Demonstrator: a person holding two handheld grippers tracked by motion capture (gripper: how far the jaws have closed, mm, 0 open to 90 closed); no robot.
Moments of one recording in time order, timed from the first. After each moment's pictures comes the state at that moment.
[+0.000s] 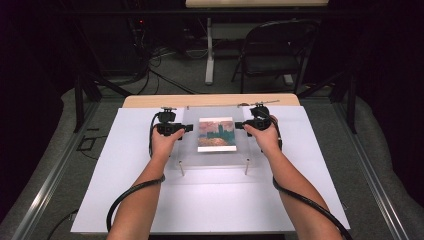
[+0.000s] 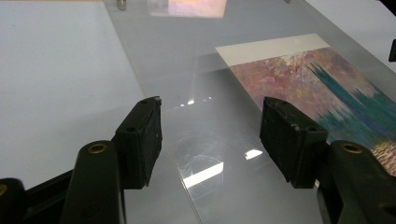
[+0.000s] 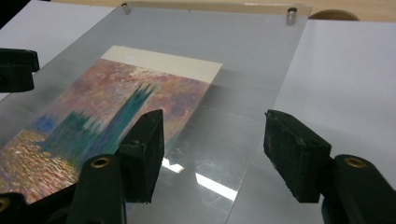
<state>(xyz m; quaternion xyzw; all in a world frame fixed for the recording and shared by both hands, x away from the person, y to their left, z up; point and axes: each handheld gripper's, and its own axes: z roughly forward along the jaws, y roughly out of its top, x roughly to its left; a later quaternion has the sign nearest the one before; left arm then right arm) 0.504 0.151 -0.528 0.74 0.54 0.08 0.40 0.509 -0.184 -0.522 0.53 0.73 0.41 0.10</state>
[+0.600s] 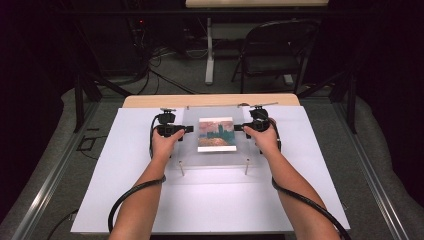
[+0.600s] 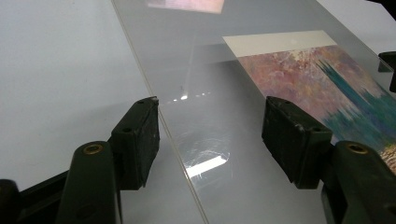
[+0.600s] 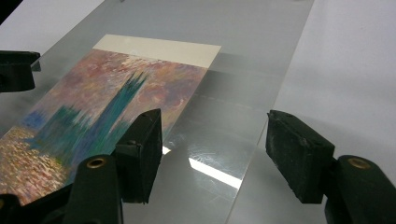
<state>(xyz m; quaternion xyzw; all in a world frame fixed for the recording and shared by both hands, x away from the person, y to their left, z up) 0.507 0.154 -0.538 0.72 0.56 0.05 0.40 0.514 -0.185 -0.535 0.55 0.73 0.40 0.07</state>
